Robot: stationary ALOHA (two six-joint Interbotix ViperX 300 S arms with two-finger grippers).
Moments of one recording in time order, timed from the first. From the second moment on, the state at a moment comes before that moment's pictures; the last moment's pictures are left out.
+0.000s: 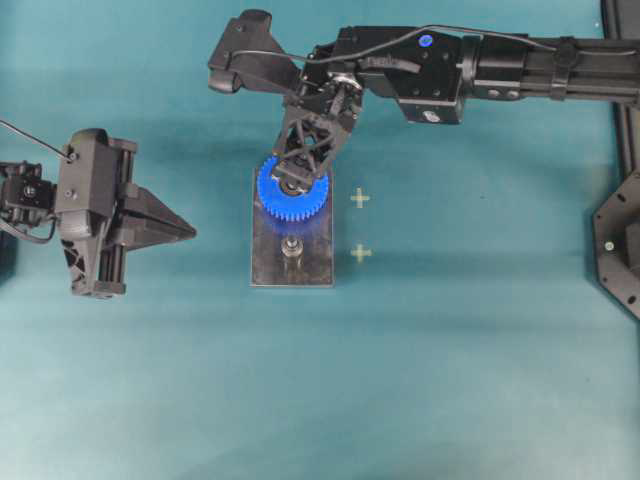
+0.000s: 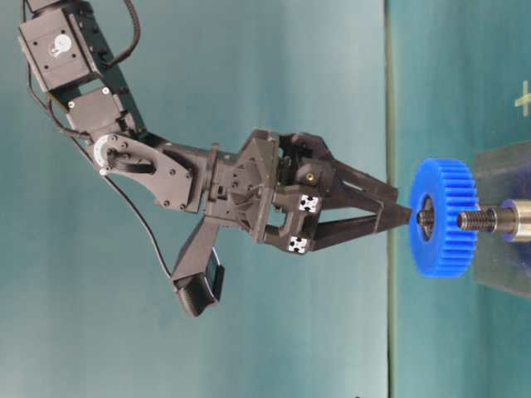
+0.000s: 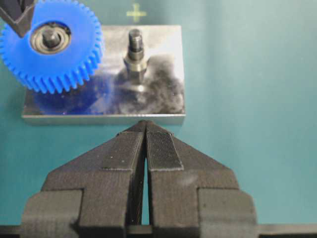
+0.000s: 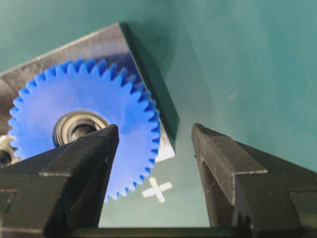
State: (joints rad) left arm -0.03 -0.45 1.01 0.01 -0.01 -0.01; right arm -0.24 0.32 0.02 0.06 0.97 0.13
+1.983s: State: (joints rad) left arm -0.03 -0.45 1.02 0.01 -0.01 -0.01; right arm -0.15 0.22 -0.02 0.06 1.03 0.04
